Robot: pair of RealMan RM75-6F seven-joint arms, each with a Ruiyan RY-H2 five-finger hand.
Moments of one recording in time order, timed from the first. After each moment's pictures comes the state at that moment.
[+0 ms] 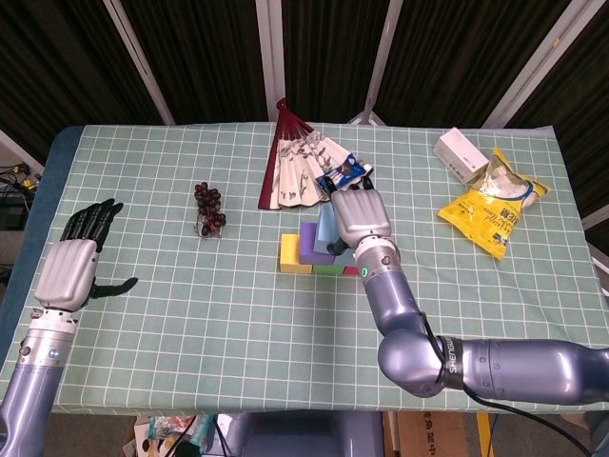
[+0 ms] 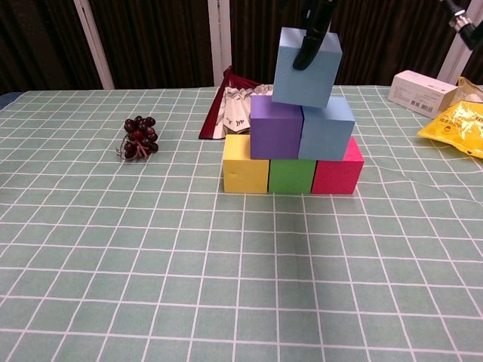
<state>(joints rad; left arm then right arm) -0.41 -1.08 -0.19 -2.05 1.13 1.36 0.32 1.34 -1.18 0.47 -1.95 0.20 1.17 -0.94</state>
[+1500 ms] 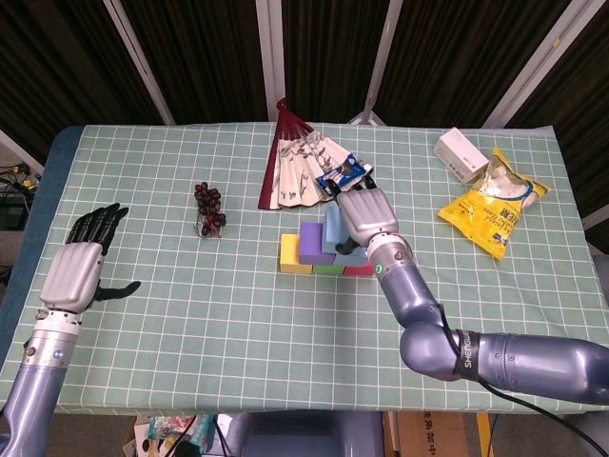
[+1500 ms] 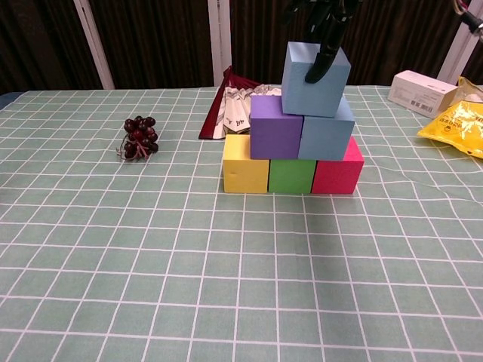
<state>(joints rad) -0.41 -1.09 -0.19 -2.05 1.13 1.35 0.34 1.31 -1.13 0.32 -1.89 0.00 0.98 -0.80</state>
